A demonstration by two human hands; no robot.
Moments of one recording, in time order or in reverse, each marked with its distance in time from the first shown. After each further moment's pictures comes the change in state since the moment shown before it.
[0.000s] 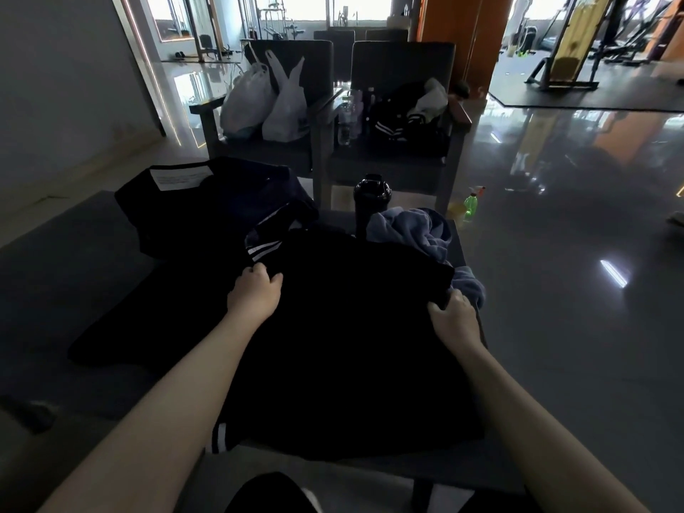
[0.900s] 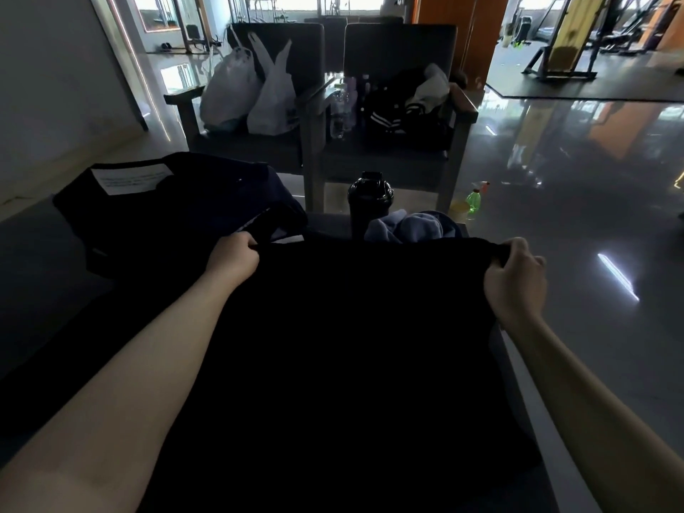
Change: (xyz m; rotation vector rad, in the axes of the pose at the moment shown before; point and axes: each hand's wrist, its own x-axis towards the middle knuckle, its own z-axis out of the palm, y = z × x) left_hand 0.137 0.021 -0.002 -0.035 0.059 0.055; right_hand 0.093 -0.026 -0.039 -0.013 0.455 -0.141
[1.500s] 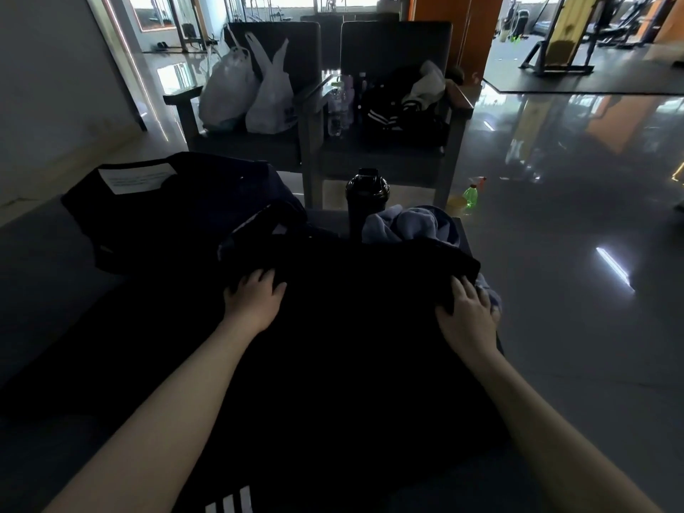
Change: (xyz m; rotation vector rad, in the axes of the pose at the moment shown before) left_hand -0.065 -0.014 0.044 0.239 -0.231 0.070; right_hand -0.061 0.030 0.035 -0.285 -0.397 -0.095
